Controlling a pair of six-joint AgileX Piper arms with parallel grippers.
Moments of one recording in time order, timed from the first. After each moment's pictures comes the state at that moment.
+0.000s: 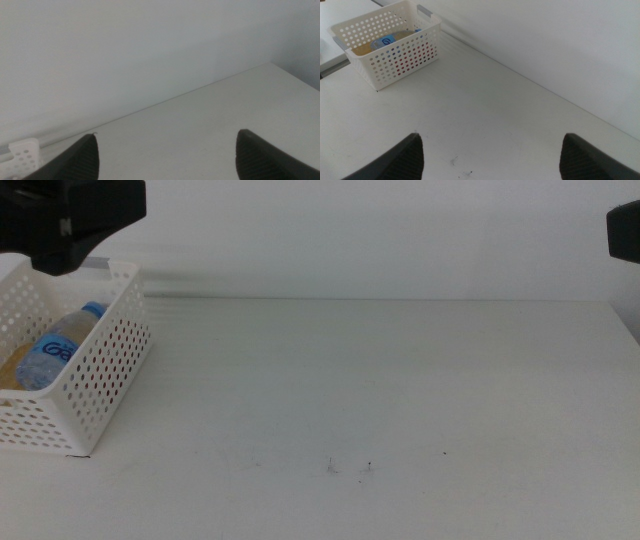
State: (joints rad) left arm -0.27 0.88 -1.13 -0.37 0.68 0.36; right arm 0.67 0.91 -1.37 -0.05 1.00 -0.04
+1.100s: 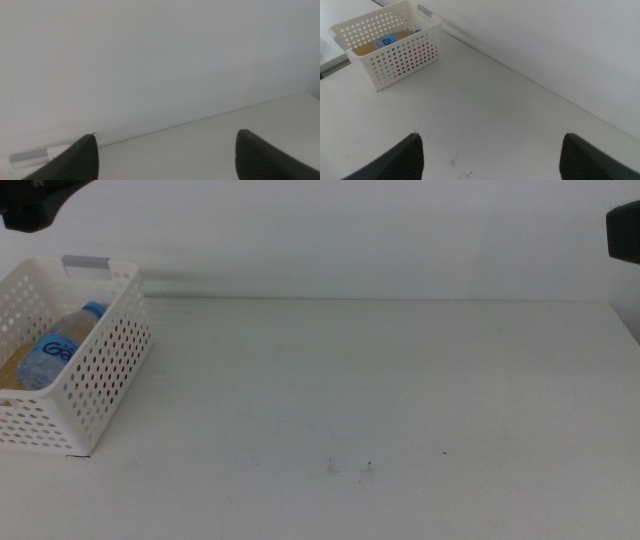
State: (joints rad) left arm -0.27 0.87 -1.13 -0.19 0.58 0.16; right arm 0.67 0.91 -1.37 -0.05 1.00 -0.04
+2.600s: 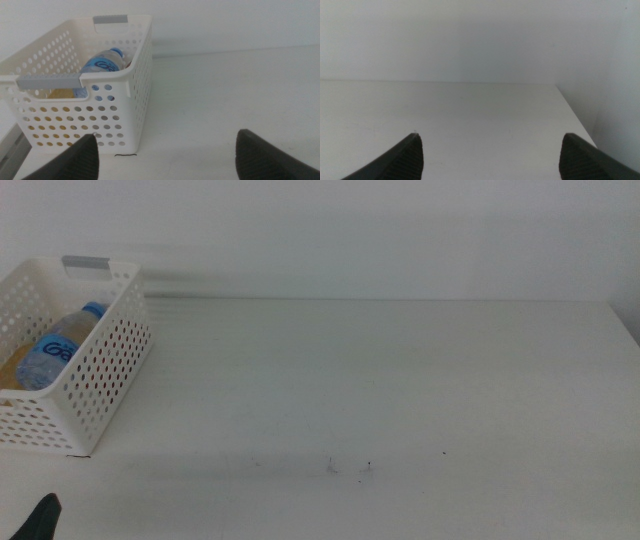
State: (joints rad) left arm -0.03 0.00 0.00 -0.15 0.26 0.16; right arm -0.01 0.00 0.00 0.01 0.18 -0.04
